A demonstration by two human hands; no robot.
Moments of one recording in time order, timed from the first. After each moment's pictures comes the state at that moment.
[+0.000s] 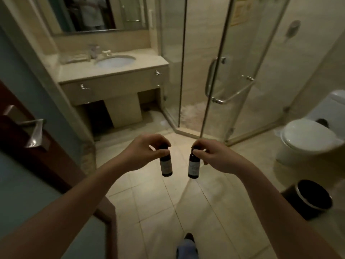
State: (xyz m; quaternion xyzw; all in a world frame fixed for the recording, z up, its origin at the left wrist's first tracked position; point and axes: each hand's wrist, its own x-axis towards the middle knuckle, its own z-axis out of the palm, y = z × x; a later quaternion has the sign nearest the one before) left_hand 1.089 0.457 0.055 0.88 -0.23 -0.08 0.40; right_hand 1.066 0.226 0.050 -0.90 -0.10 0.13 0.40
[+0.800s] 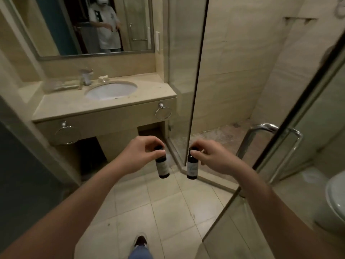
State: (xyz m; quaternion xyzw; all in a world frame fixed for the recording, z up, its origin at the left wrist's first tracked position) left_hand 1.527 0.450 0.057 0.89 -0.19 -0.04 0.42; right_hand 1.522 0.219 0.055 -0.92 -0.15 0.09 0.34
